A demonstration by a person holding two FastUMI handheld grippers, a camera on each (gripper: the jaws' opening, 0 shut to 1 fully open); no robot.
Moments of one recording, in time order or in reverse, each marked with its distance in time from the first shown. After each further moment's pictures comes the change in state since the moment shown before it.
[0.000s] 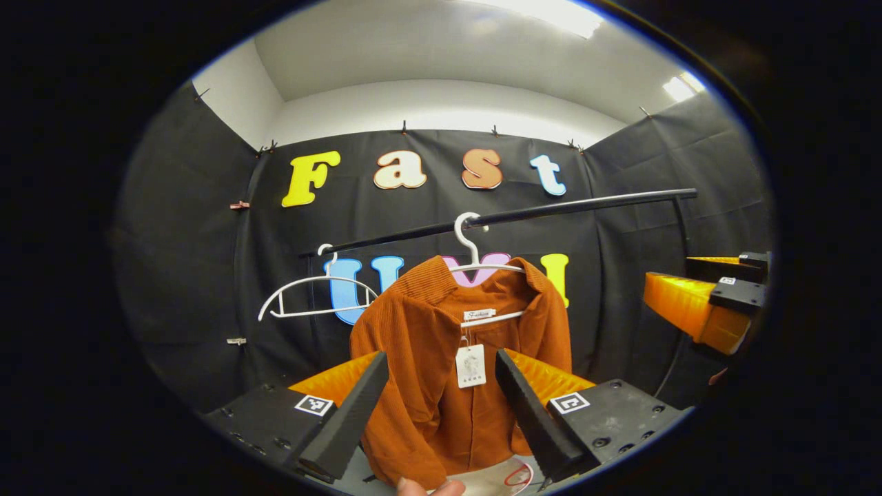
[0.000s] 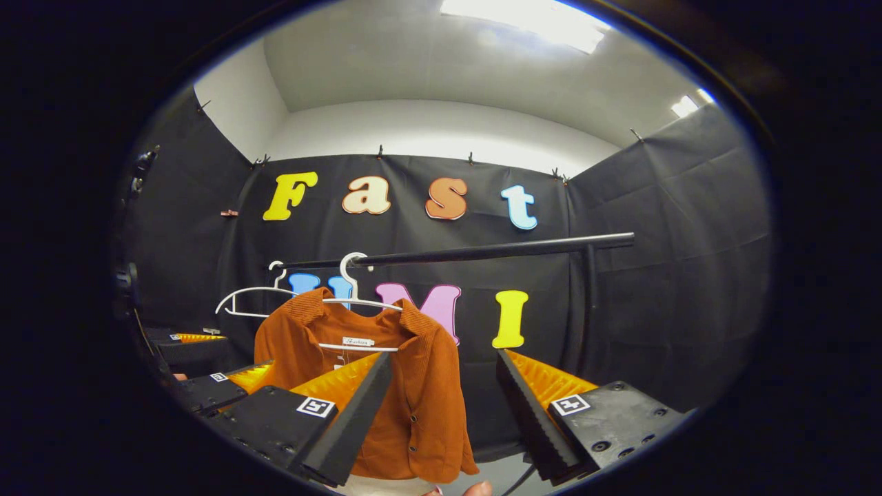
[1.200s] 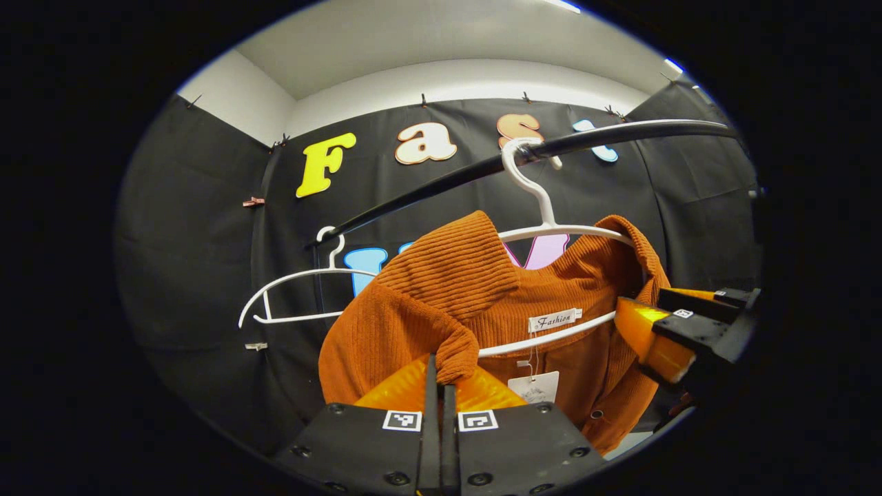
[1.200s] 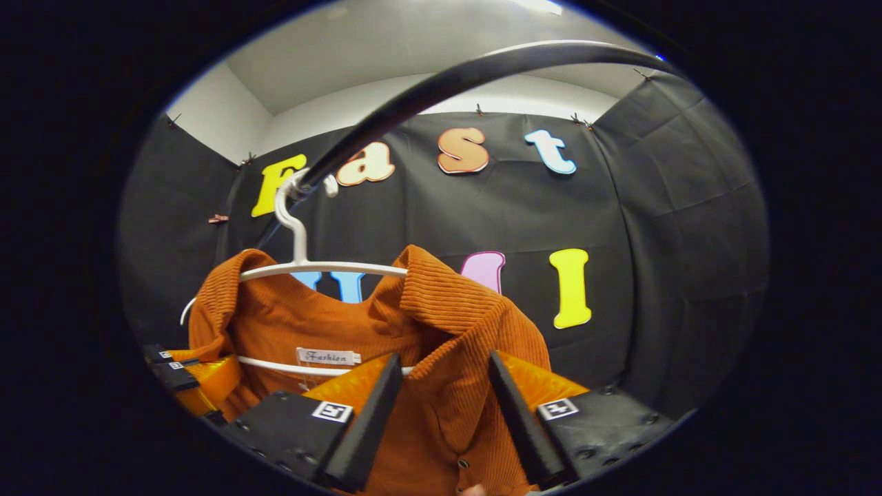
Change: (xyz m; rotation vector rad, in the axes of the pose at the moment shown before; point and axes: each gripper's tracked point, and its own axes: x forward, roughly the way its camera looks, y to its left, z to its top) left arm 0.131 0.025 -0.035 0.053 0.055 0.128; right arm 0.196 0.046 -0.108 0.144 0.061 0.043
